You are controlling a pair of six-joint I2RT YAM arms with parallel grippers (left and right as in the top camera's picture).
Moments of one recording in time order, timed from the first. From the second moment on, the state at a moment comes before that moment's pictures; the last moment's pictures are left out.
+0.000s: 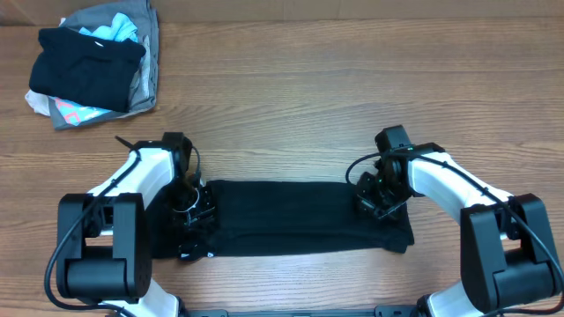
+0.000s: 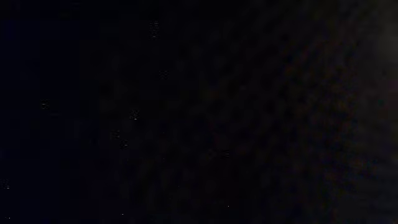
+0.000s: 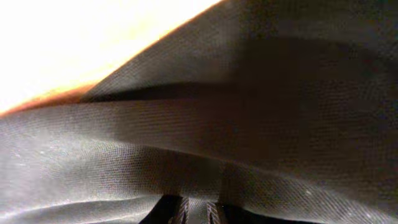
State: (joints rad) left arm -0.01 1.79 0.94 -1.04 0.29 -0.31; right arm 0.21 1.72 0.90 -0.78 -0.36 0.66
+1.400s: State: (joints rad) left arm 0.21 1.82 1.15 -1.26 0.12 -0.28; right arm 0.12 1.73 1.09 -1.04 -0.26 0.47
